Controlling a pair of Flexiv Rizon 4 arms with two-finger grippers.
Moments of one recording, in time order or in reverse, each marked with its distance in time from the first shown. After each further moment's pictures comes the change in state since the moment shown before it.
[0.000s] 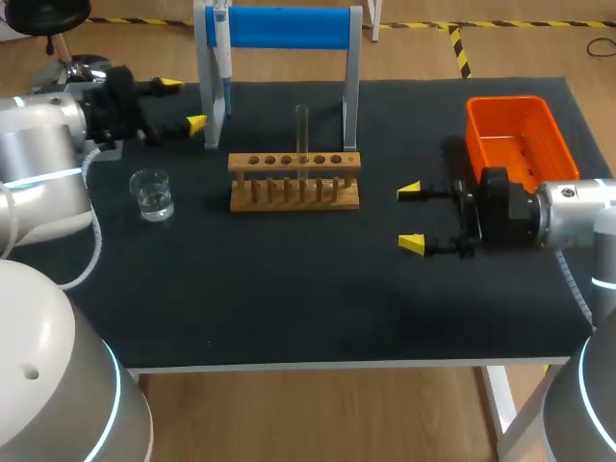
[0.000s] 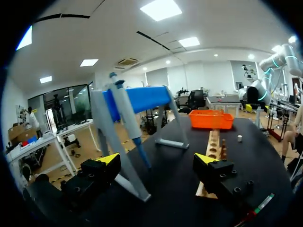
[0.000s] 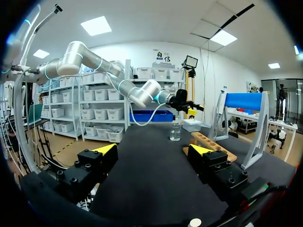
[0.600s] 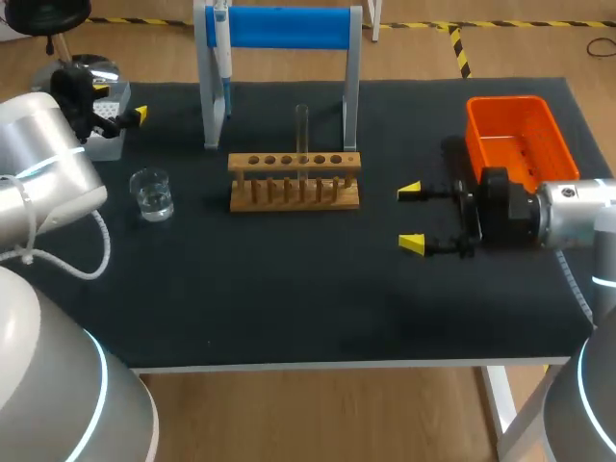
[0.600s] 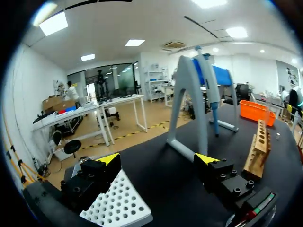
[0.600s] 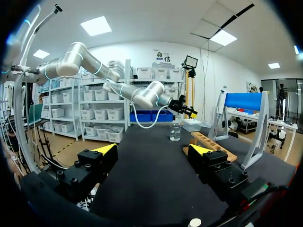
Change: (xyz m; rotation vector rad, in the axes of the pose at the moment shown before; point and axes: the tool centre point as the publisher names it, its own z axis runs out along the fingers) left arm -0.106 0.073 -0.063 -0.166 -0.399 -0.174; right arm 0.000 0.000 0.000 0.000 0.000 0.001
